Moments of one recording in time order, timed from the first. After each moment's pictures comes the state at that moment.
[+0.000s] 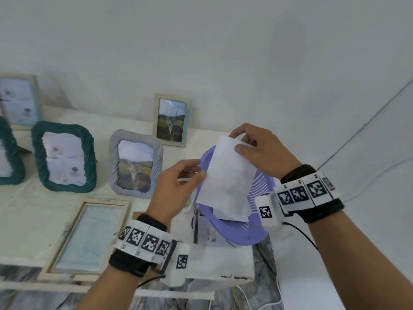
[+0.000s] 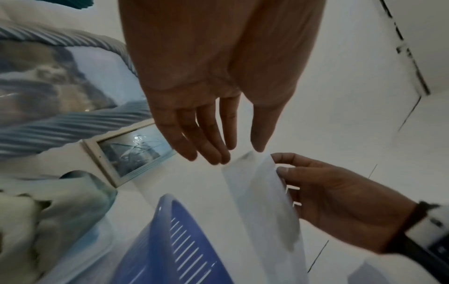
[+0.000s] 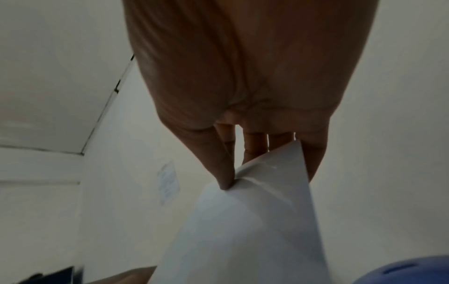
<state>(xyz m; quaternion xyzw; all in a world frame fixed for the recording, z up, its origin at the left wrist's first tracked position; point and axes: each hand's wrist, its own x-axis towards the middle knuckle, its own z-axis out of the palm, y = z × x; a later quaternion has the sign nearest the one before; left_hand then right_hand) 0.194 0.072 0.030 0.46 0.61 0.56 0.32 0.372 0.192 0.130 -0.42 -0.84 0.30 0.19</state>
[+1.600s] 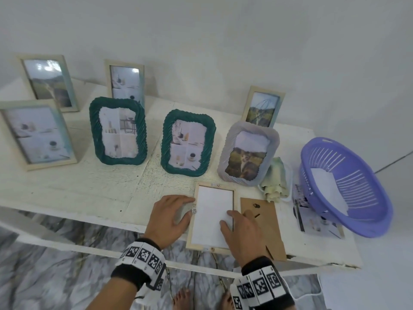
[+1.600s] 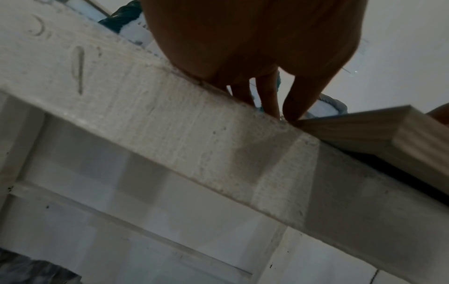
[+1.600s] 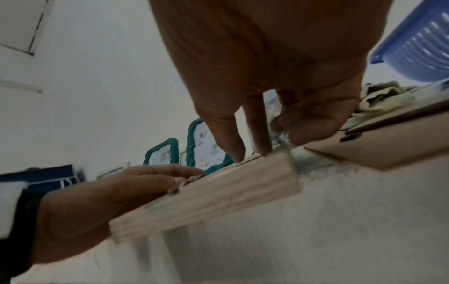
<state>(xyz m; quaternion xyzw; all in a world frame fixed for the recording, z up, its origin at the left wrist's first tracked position) -0.065 -0.108 -0.111 0.59 0.70 0.36 0.18 0.139 -0.053 -0.044 -0.59 -0.78 0.21 0.04</state>
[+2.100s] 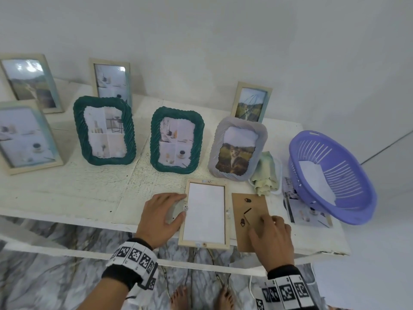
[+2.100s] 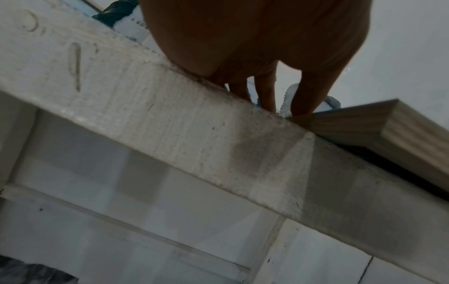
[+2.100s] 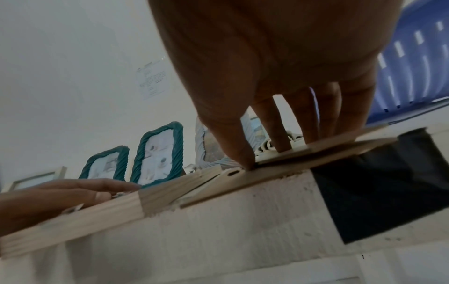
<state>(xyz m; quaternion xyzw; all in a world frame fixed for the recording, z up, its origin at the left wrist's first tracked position) -0.063 -0.109 -0.112 0.60 0.70 0.35 0.16 0.214 -0.047 -0.048 -0.68 -0.72 0.13 0.00</state>
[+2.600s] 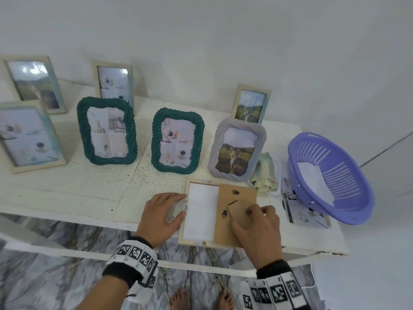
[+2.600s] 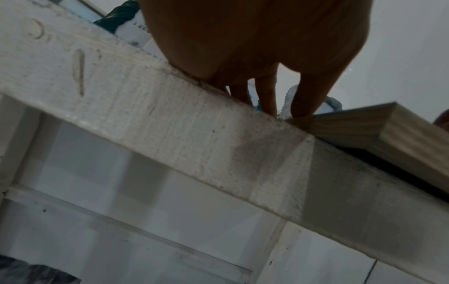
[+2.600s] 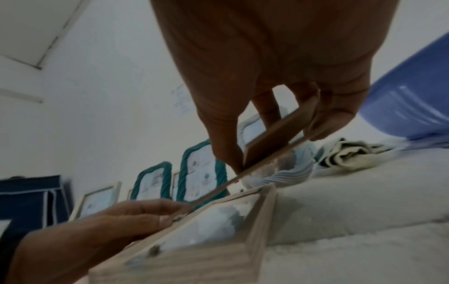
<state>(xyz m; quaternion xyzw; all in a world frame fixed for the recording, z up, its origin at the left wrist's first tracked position) -0.064 -0.110 -0.114 0.60 0.70 0.35 0.16 0.182 -0.056 -0.030 -0.64 -0.74 0.15 0.15</state>
